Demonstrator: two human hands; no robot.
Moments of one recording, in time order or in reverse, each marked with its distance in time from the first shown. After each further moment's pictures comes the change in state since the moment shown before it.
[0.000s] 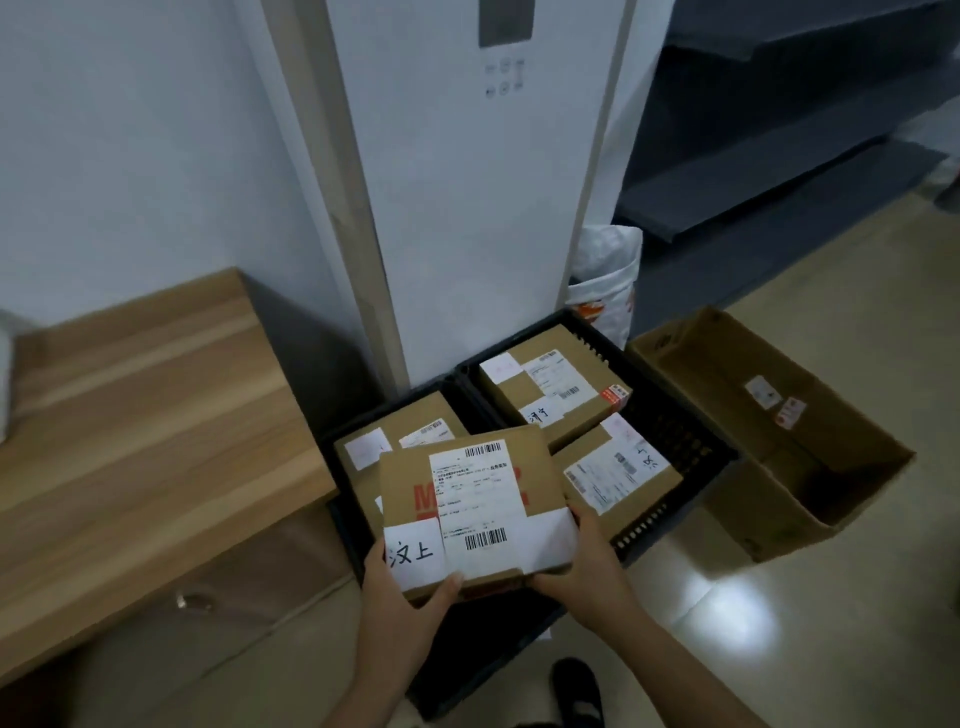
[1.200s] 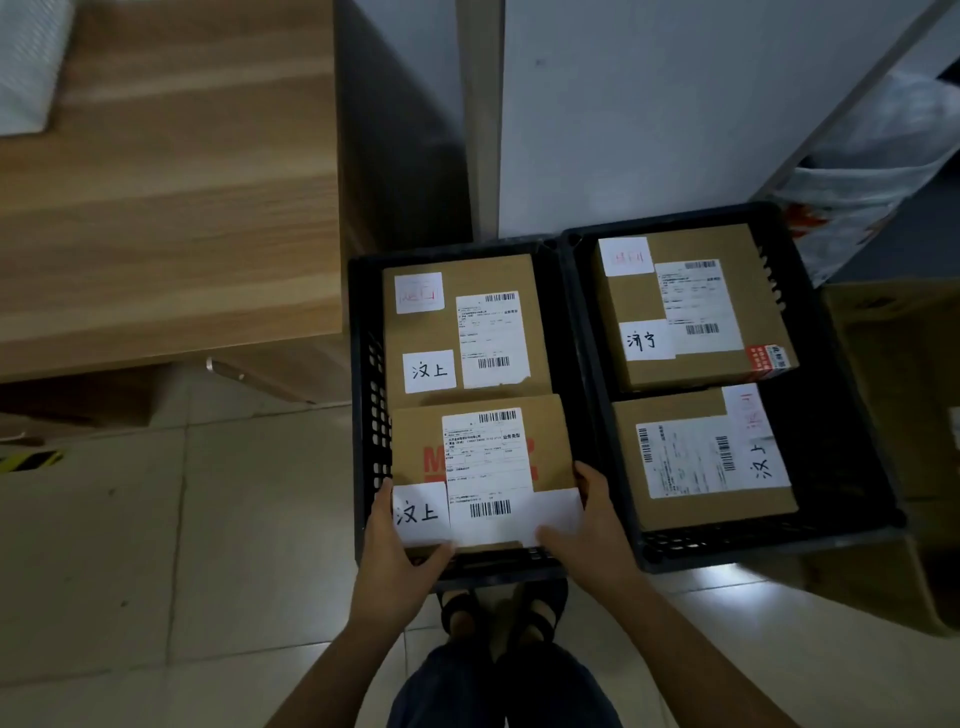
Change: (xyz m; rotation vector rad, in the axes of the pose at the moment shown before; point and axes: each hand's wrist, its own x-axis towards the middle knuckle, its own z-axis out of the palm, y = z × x) left_hand 0.006 -0.113 0.089 0.079 0.190 -0.386; right_hand 0.126 0.118 0.012 -0.177 -0.431 0.199
